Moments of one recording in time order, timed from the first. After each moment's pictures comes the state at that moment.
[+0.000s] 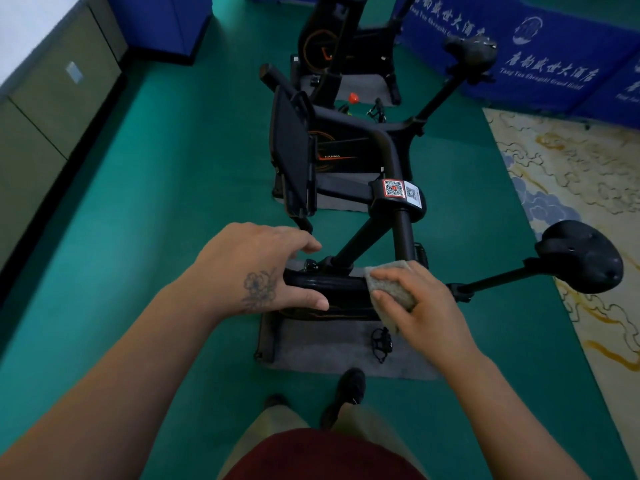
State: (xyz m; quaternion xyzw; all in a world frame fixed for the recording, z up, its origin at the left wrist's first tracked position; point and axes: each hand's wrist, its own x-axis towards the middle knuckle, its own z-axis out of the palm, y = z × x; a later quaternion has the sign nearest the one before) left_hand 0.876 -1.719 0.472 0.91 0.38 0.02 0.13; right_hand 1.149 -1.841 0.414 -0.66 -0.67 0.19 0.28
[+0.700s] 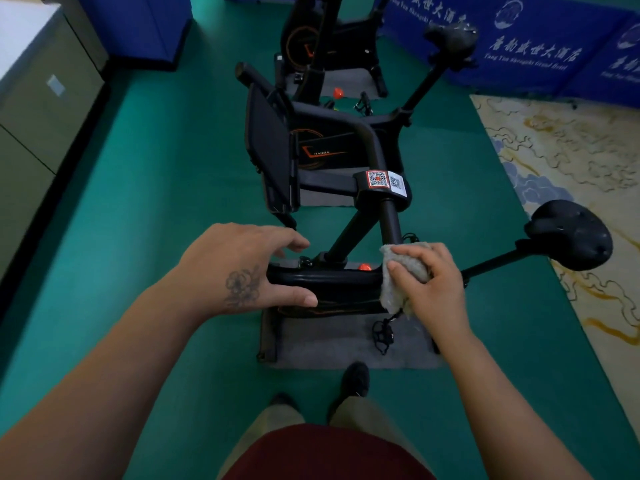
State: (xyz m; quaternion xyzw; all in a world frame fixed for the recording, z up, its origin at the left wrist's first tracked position) left_hand 0.876 -1.726 0.482 0.91 0.38 0.02 0.16; right_hand 1.169 -1.837 0.396 -0.73 -0.50 0.20 0.43
